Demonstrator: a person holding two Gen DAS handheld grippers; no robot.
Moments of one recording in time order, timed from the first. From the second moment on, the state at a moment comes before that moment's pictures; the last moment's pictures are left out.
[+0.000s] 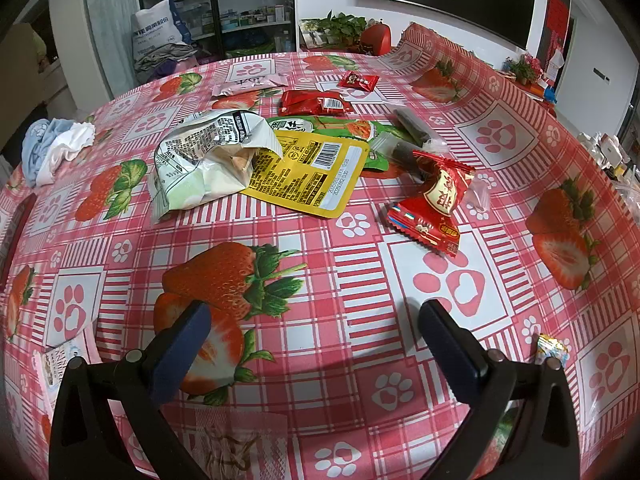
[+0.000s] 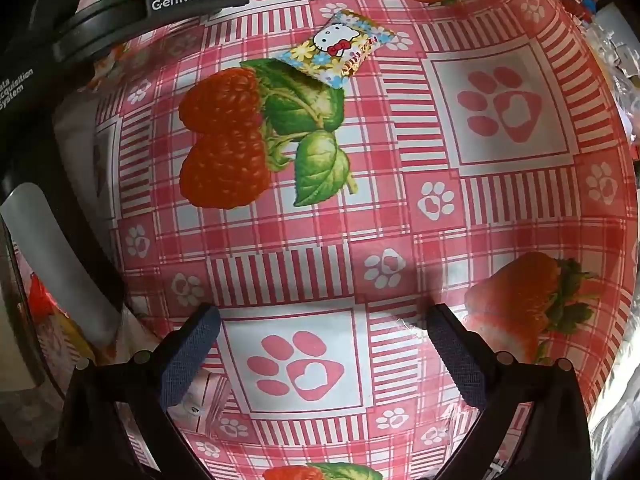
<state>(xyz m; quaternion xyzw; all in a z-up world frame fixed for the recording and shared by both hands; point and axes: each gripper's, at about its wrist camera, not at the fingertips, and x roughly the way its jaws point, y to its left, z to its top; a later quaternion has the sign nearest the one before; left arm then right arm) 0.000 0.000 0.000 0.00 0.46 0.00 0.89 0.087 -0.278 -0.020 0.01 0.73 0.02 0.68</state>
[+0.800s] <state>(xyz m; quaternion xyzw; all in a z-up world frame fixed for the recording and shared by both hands) 0.000 0.000 0.000 0.00 0.46 0.00 0.89 0.073 -0.275 -0.026 0.03 0.74 0.00 0.67</state>
